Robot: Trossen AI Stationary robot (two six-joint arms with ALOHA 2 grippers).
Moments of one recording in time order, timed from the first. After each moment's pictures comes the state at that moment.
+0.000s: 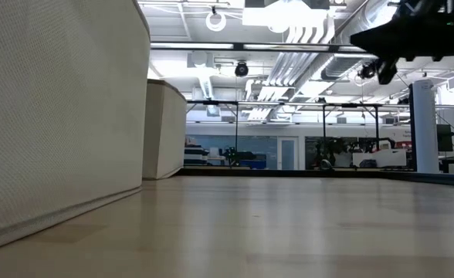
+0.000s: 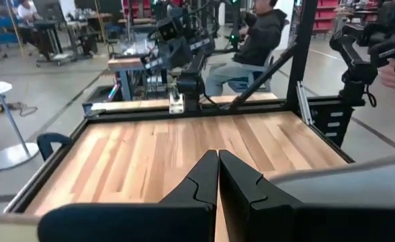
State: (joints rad) left arm 0.32 0.52 0.54 -0.15 0.38 0.11; right arm -0.30 0.28 0.22 0.14 -0.17 0.36
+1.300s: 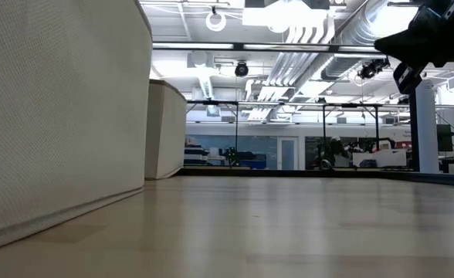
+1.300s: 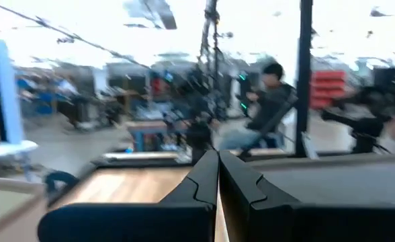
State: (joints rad) left arm -0.05 0.08 0.04 0.23 -0.04 0.05; right arm -0.11 0.02 0.18 -0.15 -0.06 0.45
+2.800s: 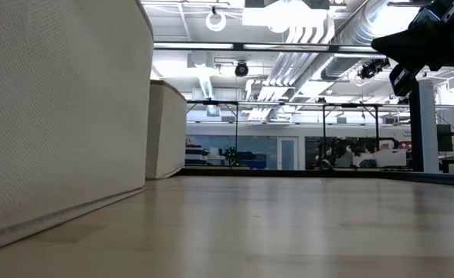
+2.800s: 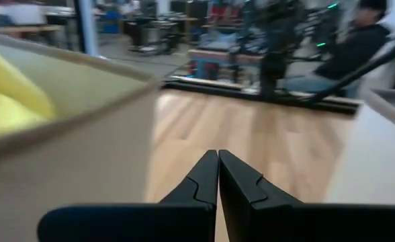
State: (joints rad) left arm 0.40 0.09 0.10 -0.10 0.13 -0.02; right arm -0.09 0.02 0.11 -0.02 -0.06 0.43
